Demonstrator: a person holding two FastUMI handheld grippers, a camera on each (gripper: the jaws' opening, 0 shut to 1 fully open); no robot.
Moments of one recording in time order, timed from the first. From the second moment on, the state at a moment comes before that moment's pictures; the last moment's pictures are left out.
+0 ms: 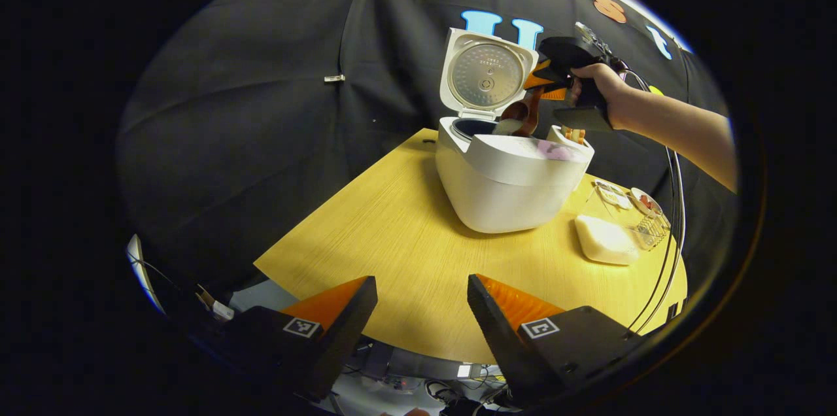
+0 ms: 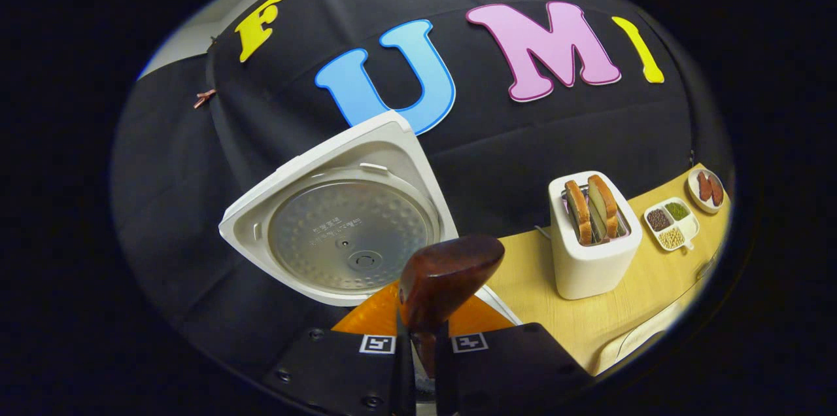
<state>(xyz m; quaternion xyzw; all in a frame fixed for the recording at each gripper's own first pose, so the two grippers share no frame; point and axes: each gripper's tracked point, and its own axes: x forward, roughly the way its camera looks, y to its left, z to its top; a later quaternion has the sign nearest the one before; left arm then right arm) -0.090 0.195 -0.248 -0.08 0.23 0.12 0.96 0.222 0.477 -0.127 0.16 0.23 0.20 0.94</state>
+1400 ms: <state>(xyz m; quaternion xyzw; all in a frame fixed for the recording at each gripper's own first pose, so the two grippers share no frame) -0.086 0.156 -0.218 -0.05 0.20 0.09 0.97 0.190 0.510 -0.094 0.06 0.17 0.33 0.93</state>
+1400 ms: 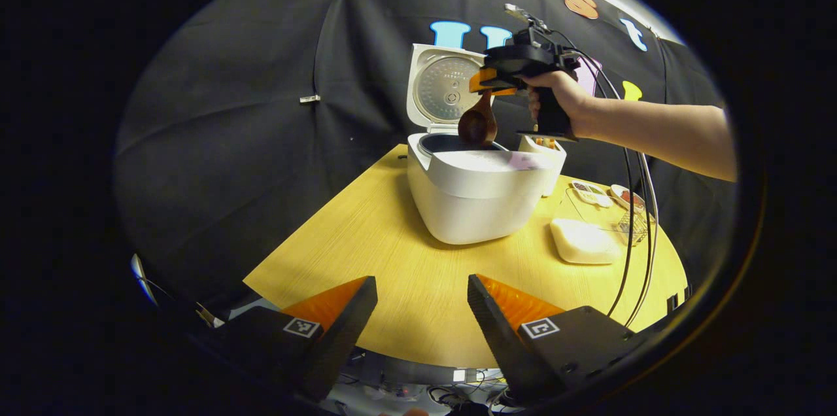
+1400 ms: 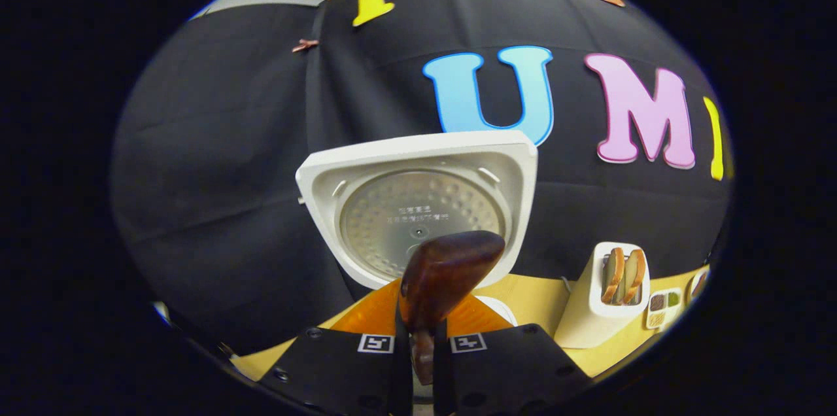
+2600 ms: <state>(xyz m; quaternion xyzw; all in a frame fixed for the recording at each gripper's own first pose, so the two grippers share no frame) -0.024 0.076 -0.136 -0.03 0.14 0.04 0.99 0.211 0.058 -0.046 0.20 0.17 0.06 0.96</state>
